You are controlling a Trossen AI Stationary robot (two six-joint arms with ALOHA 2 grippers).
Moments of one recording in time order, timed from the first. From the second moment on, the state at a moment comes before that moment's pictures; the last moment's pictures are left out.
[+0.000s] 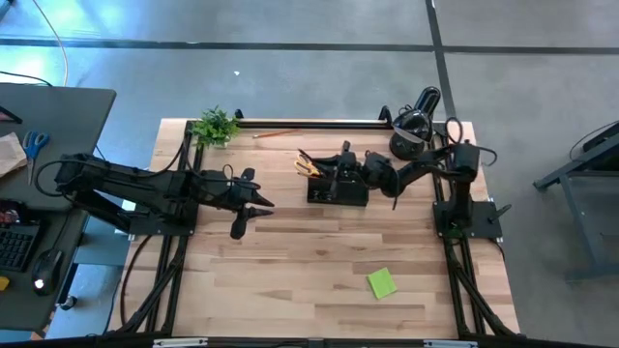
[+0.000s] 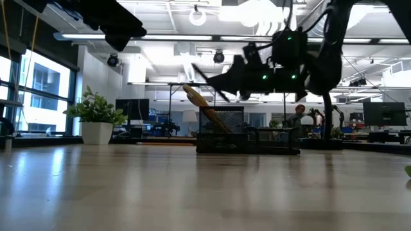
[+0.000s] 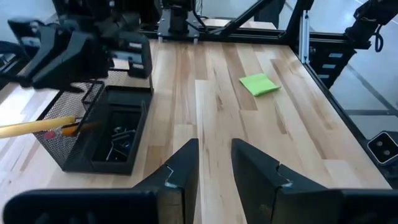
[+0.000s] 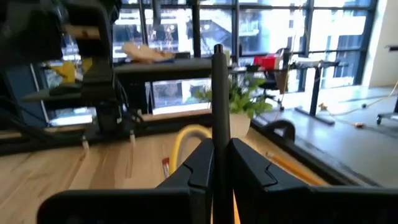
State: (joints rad) left arm 0.02 0.92 0.60 -0.10 -0.02 -0.08; right arm -0.29 1.92 0.65 1.35 -0.05 0.03
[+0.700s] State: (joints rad) left arm 0.02 0.92 0.60 -0.12 0.00 -0.08; right arm -0.29 1.96 0.68 1.26 -0.08 0.02
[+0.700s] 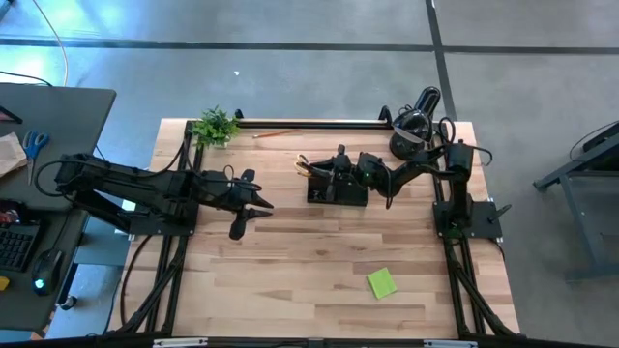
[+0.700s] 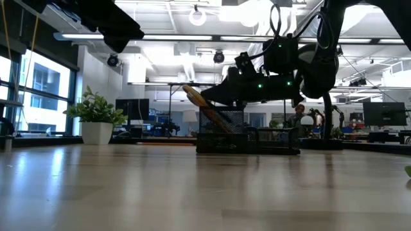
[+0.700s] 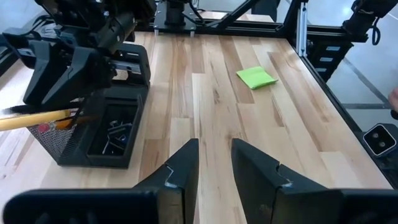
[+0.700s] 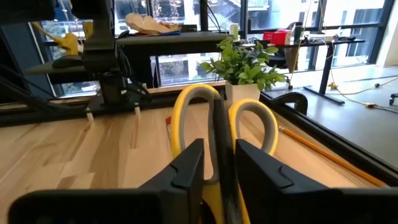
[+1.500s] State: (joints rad) left arm 0.02 0.92 0.60 -0.13 -0.01 -0.09; right arm -0.19 1.62 0.68 0.83 0.20 -0.08
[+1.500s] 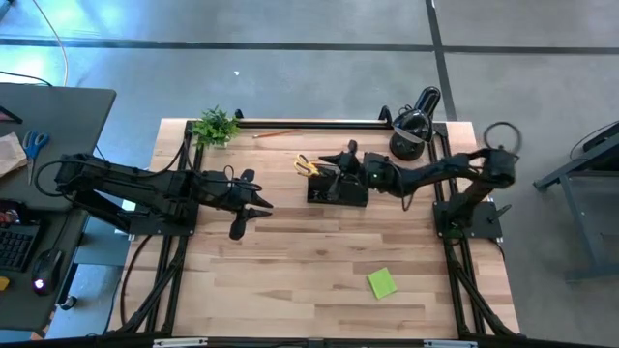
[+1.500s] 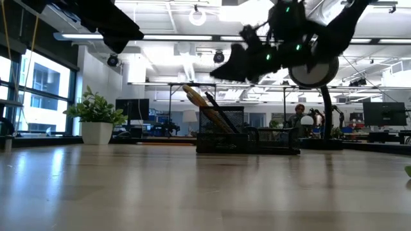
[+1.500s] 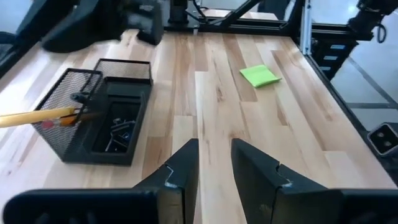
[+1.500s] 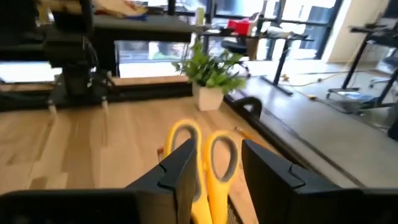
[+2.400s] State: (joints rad) left arm 0.32 1.11 0.54 0.00 0.03 0.01; right arm 0.09 1.65 0.81 0.41 0.64 -0.20
